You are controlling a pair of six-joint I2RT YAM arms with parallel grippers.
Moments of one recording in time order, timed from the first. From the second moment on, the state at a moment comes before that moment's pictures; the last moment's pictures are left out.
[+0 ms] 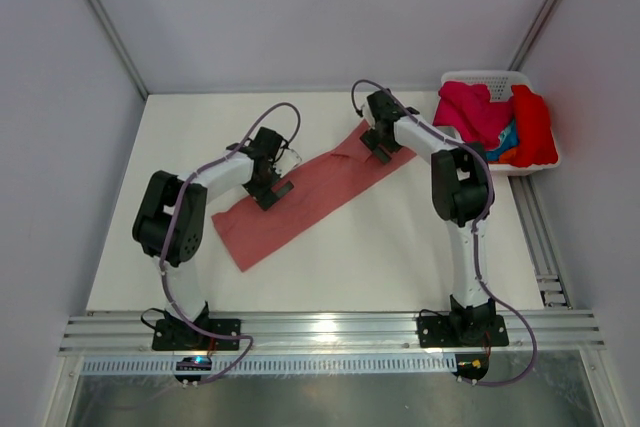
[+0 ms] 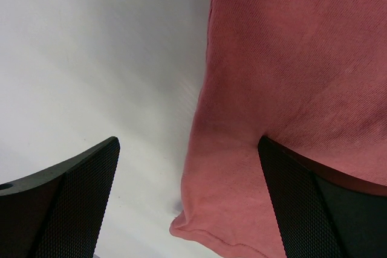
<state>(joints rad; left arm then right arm) -0.42 1.88 1.25 -0.60 -0.18 0.48 0.33 2.22 1.75 -0.56 0.39 -0.46</state>
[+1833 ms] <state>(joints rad) -0.92 2.04 1.48 -0.78 0.06 0.21 0.38 2.48 2.22 -0.74 0.35 -0.44</state>
